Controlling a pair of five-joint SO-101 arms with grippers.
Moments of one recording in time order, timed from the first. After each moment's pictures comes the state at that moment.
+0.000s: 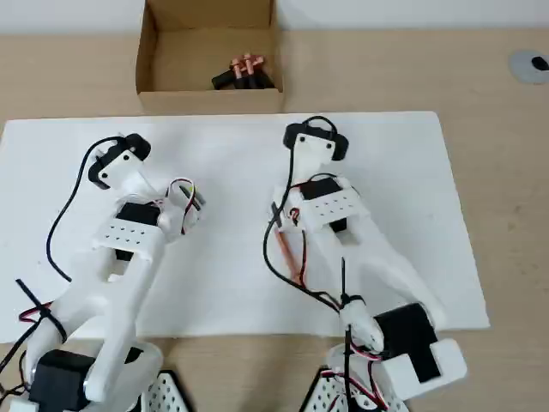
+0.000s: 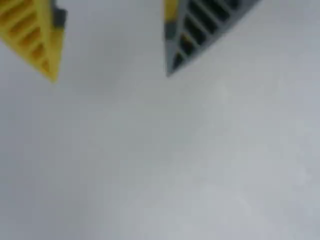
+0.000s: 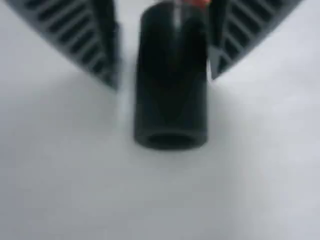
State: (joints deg) left arm 7.6 -21.5 52.2 40.5 36.6; right arm -22.9 -4.5 40.2 49.8 -43.8
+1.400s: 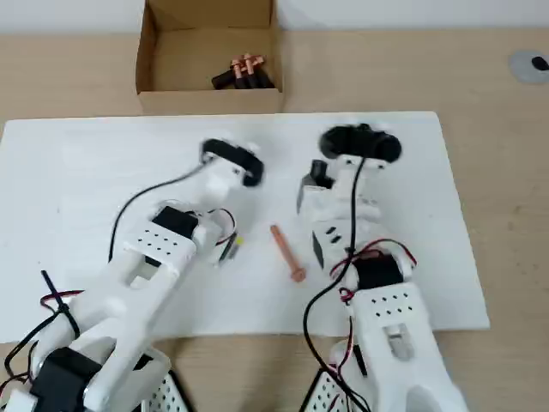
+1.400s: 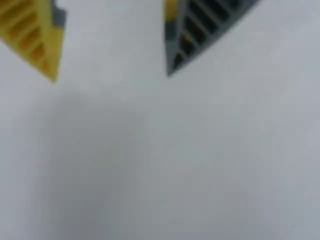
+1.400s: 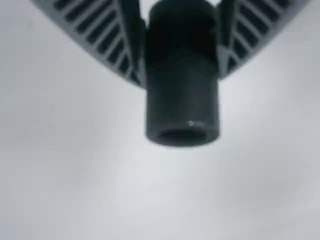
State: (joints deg) left arm 21.5 -21.5 49.6 49.5 -23.2; right arm -13.5 -54.8 72.9 25.1 -26.9
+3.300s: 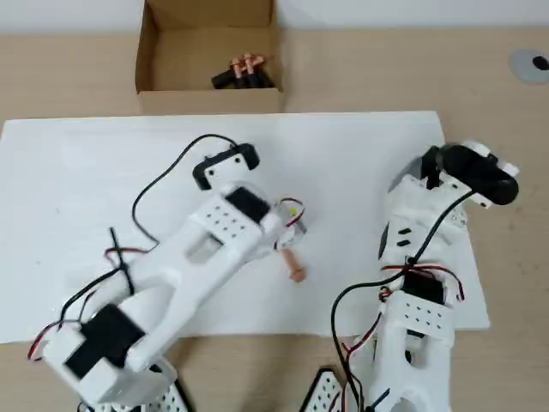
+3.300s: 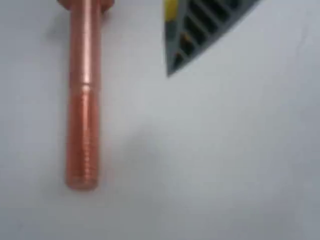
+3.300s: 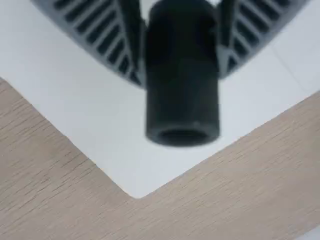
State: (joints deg) left arm 36.5 -0.2 20.6 66.4 51.3; right arm 14.5 -55.3 80.9 2.5 -26.9
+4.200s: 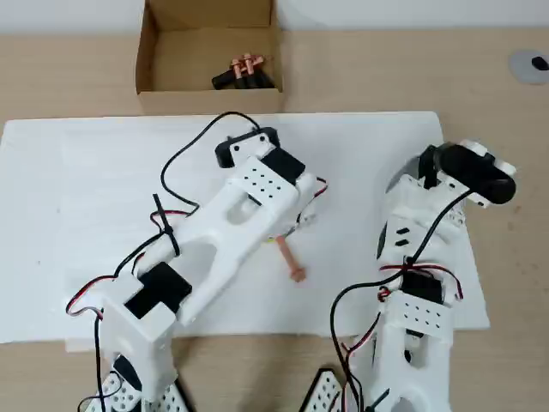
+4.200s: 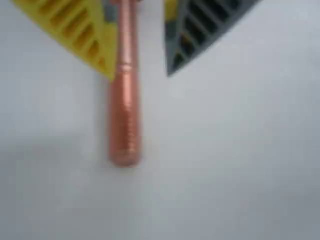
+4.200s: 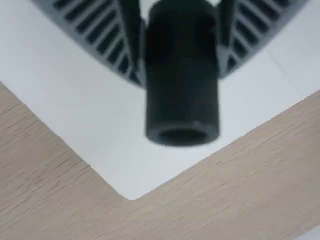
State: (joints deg) left arm 36.5 19.4 -6.5 81.2 51.0; right arm 13.9 -55.3 80.9 2.5 -26.9
